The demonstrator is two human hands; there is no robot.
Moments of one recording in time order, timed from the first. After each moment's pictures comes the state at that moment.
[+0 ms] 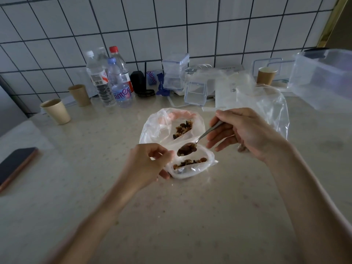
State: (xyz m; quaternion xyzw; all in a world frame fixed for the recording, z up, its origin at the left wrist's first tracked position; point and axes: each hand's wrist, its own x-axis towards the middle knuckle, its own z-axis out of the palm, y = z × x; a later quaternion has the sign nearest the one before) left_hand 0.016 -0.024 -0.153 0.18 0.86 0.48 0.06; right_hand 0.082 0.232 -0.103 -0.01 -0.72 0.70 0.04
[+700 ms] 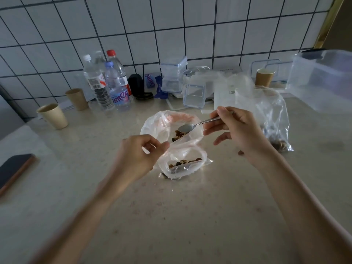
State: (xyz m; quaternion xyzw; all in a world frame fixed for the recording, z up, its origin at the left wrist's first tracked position) left_hand -0.017 -0.032 -0.143 0.22 0.89 0.40 -0.05; right_hand 0.061 0.229 -0.124 -0.01 -0.71 0.68 0.19
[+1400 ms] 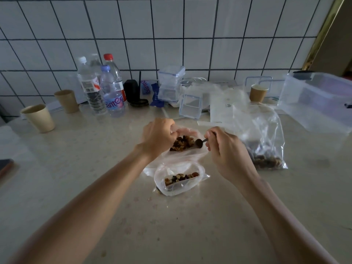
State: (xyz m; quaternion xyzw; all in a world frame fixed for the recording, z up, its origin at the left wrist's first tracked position) left_hand -0.104 0.058 -0.141 0.30 0.91 0.27 -0.12; right_hand 0.054 0.212 -0.142 -0.03 -0.91 0.24 0.33
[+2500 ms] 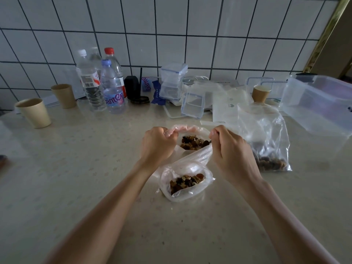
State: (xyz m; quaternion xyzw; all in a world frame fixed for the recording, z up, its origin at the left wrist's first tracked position) left_hand -0.095 0.051 -0.171 0.16 0.88 0.44 -0.06; right_hand 0.050 0.201 -0.141 -0.01 -0.90 0.18 0.39
